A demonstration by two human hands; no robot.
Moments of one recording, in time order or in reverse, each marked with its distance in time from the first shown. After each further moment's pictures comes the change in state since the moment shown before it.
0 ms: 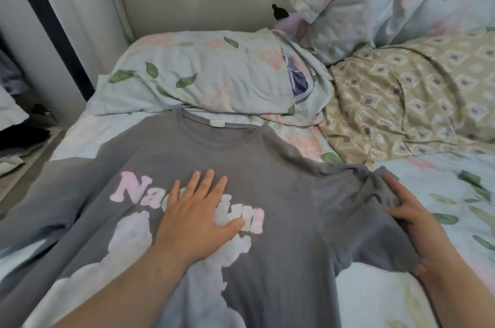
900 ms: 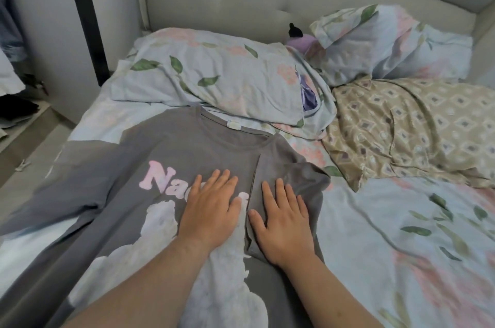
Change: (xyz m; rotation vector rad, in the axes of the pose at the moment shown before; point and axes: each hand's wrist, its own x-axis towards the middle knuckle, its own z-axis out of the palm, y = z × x) left_hand -0.001 -0.014 -0.004 -0.314 0.057 0.008; right_hand -0.039 0.074 0.189 -1.560 -0.118 -0.548
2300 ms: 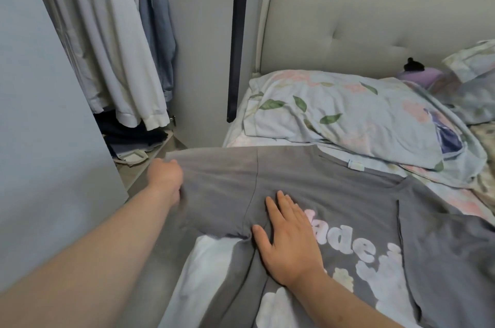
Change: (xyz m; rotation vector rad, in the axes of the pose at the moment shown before) left_hand 0.018 -0.298 -0.178 -0.907 0.617 -0.938; right_hand 0.045 -0.238 0.038 0.251 0.066 -0.296
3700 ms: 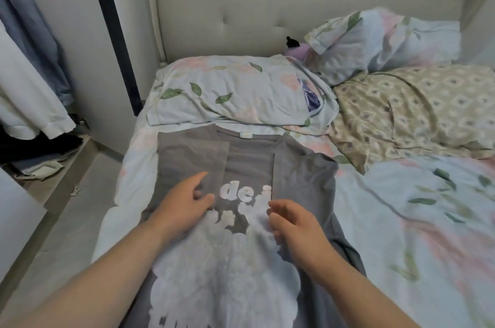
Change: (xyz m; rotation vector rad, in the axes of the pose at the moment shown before) left_hand -0.243 -0.006 0.066 0.613 -0.787 0.477; right_hand -0.156 0.093 -0.163 0.964 0.033 0.560
